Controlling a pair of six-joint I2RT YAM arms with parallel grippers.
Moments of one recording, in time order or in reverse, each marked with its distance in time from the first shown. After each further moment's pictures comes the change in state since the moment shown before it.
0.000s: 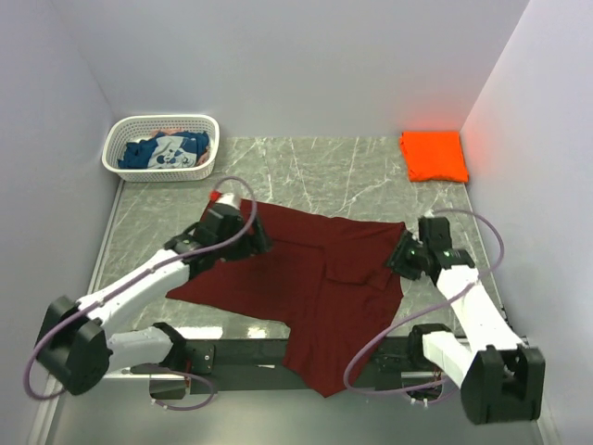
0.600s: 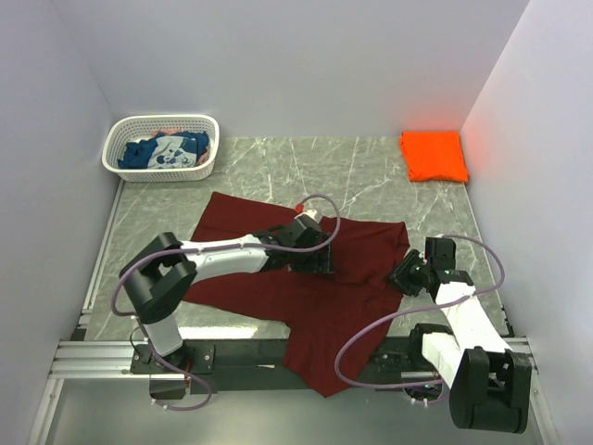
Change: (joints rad) left arm -0.389 0.584 0.306 0.183 0.047 -0.077; right arm -0.174 -0.076 -0.251 0.140 -0.119 0.123
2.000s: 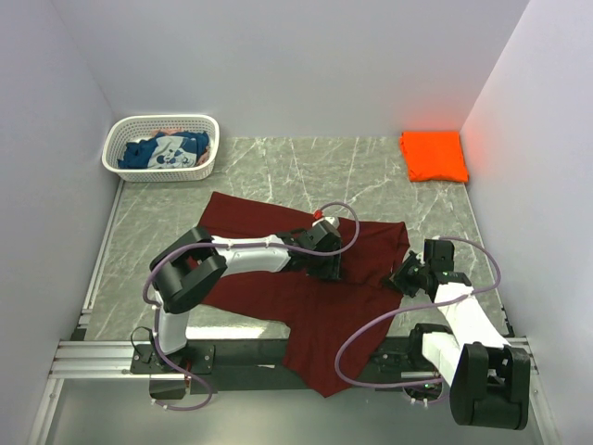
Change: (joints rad) left arm -0.062 0.194 0.149 -0.022 0.003 0.002; right arm 0.000 0.025 -0.039 0.074 -0.067 0.017
